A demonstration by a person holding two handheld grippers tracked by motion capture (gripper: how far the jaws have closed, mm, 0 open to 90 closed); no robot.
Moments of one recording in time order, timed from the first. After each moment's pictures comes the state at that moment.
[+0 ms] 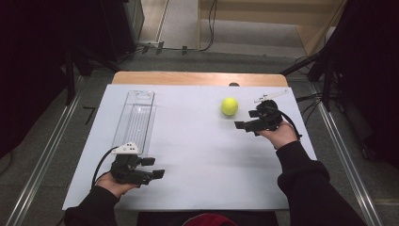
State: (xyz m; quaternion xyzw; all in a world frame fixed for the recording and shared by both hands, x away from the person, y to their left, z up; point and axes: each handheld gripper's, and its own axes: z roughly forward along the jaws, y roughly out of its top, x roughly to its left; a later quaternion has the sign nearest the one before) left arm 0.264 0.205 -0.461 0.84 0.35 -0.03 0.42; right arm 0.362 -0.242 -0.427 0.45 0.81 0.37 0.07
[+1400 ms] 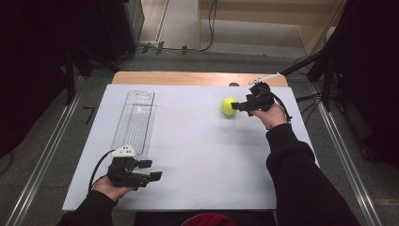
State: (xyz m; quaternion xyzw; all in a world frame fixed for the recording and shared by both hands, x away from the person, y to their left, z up) left arm 0.256 0.212 -0.464 0.83 0.36 -0.03 0.42; right arm 0.432 -0.239 -0.432 0.48 0.79 0.36 0.10
